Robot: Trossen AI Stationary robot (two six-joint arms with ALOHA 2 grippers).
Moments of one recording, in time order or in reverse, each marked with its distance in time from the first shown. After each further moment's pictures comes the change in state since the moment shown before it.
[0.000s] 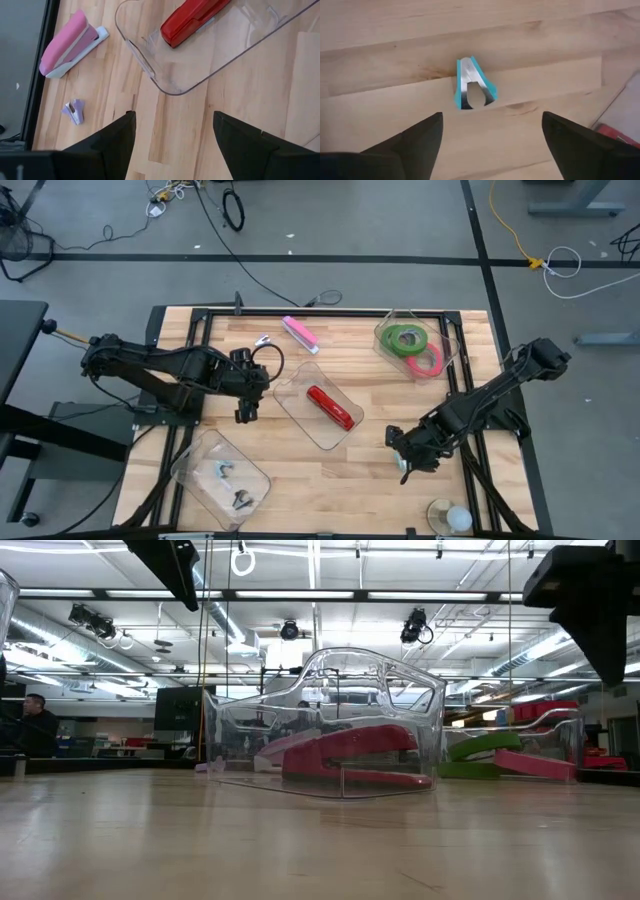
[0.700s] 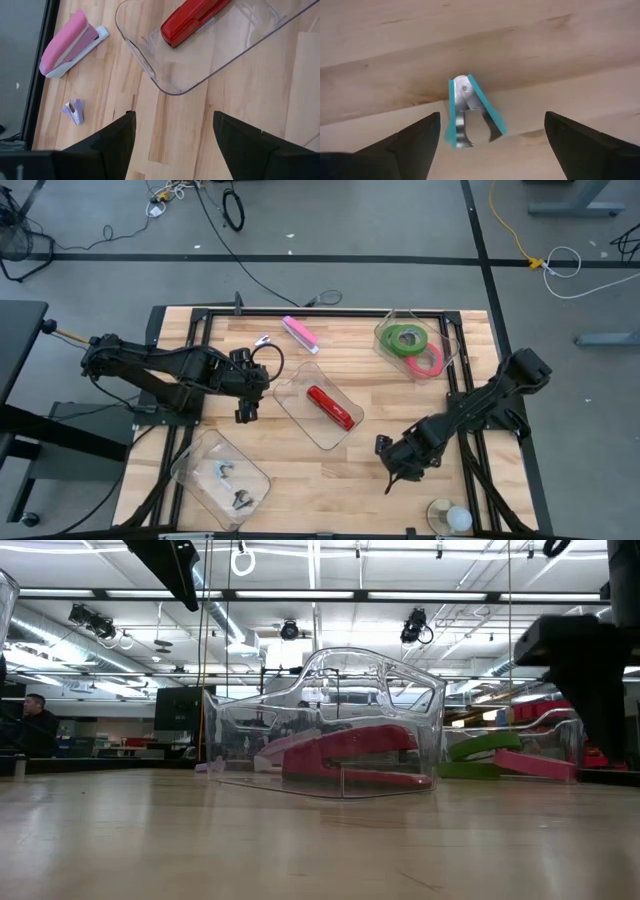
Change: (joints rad) left arm 0.000 0.000 0.000 -0.001 0.000 -0.001; right arm 0.006 0.221 0.000 0.124 -0.014 0.062
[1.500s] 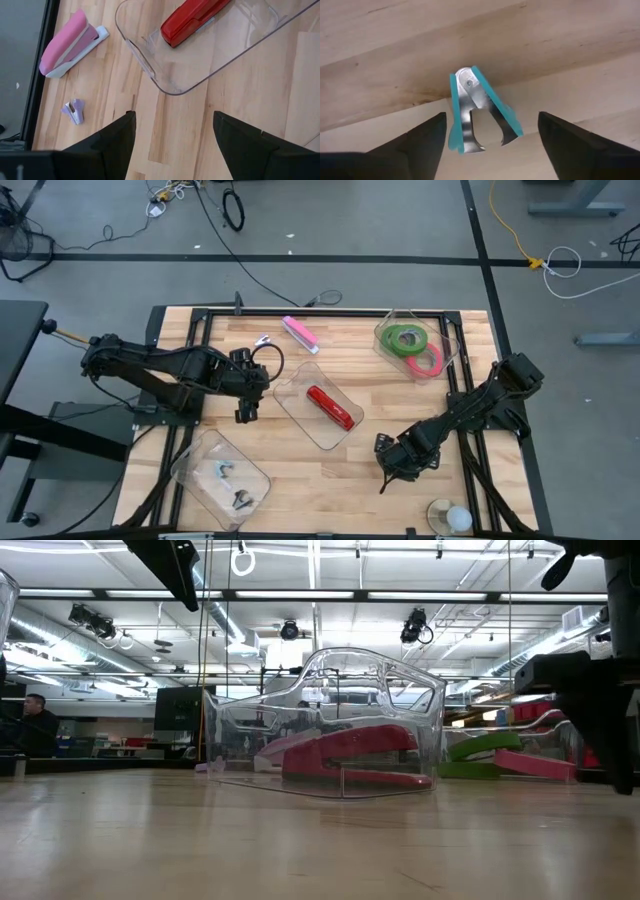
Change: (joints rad) left arm 0.000 0.000 0.000 0.000 0.000 0.000; right arm 0.000 0.076 0.000 -0.011 0.007 0.082
